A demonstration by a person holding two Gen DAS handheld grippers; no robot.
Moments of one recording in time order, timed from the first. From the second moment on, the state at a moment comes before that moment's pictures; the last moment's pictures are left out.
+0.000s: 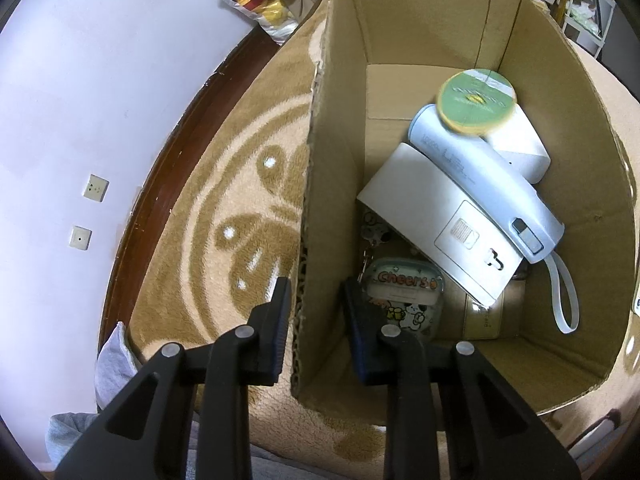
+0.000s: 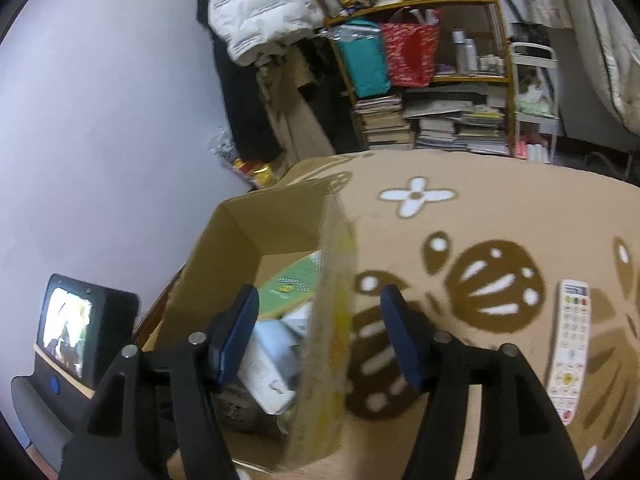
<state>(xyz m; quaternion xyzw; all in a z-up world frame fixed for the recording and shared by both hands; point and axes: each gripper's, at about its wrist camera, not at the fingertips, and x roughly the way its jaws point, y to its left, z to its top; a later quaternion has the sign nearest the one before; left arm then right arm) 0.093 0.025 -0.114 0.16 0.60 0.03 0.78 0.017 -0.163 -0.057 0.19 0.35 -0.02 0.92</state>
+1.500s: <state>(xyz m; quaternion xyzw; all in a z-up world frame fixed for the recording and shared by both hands) 0.092 0.023 -0.112 0.16 0.60 0.02 0.79 -0.011 -0.303 -0.162 0.21 0.48 -0.26 0.81</state>
